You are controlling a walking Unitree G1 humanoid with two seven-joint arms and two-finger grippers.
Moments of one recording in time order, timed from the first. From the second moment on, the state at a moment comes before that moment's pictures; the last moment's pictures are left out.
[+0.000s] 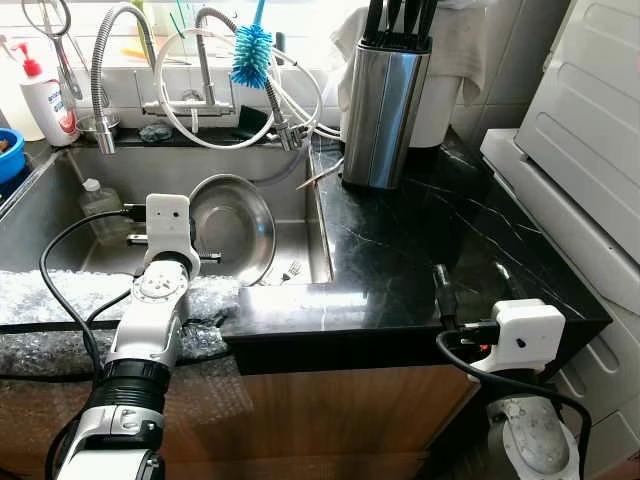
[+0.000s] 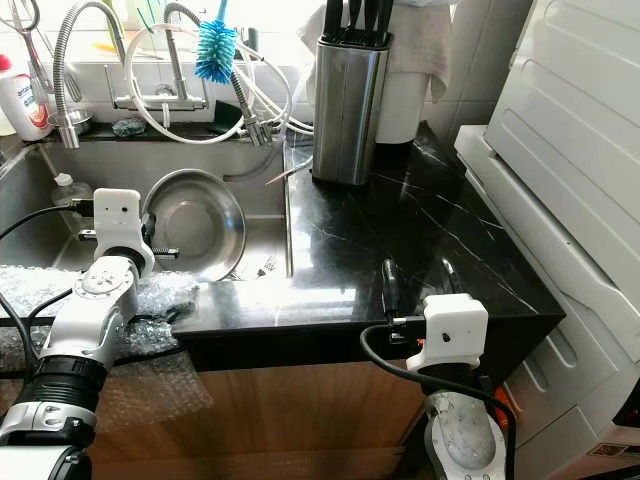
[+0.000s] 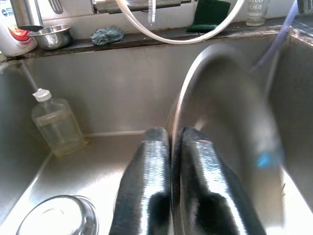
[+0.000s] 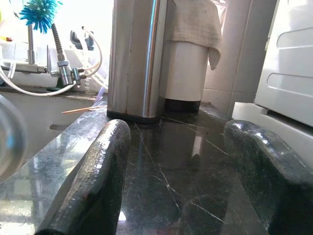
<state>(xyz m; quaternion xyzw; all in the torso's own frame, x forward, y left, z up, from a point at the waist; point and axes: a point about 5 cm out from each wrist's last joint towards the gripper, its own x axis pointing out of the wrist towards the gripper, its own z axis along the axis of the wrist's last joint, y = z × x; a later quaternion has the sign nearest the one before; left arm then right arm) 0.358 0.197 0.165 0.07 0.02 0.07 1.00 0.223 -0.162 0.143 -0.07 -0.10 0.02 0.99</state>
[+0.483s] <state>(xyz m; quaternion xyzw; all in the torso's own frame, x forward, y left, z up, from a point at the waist) 0.359 0.193 0.166 0.07 0.01 0.04 1.00 0.226 -0.161 0.143 -0.07 -0.10 0.02 0.99</state>
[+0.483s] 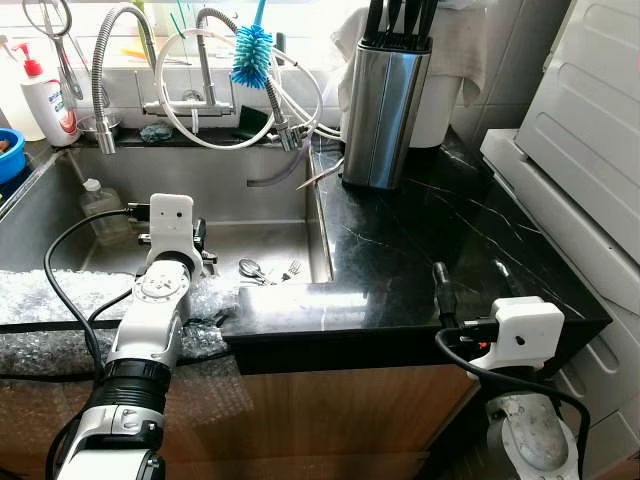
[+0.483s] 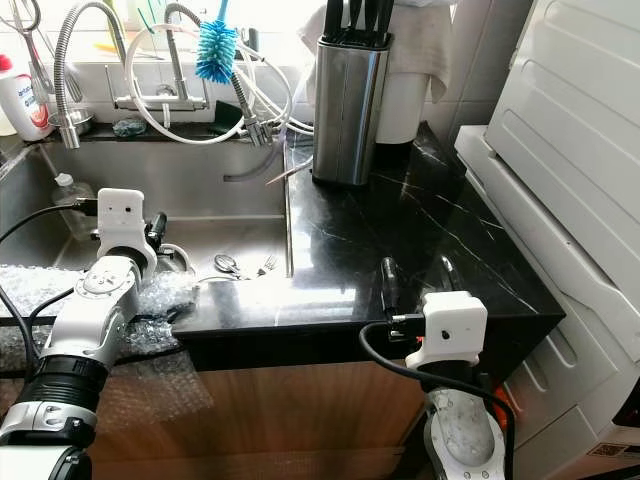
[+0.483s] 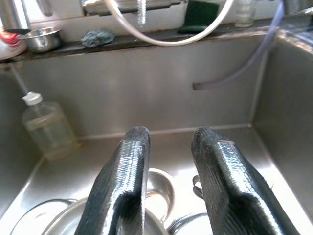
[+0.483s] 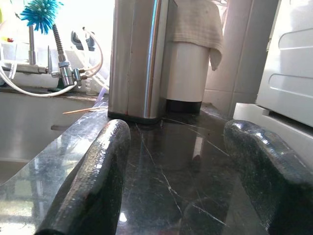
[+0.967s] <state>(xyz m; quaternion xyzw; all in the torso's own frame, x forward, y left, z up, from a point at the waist) 0.330 0.186 0.231 0.03 -0.23 0.01 0.97 0.252 -0.152 0.182 -0.06 -0.17 0.03 0.98</state>
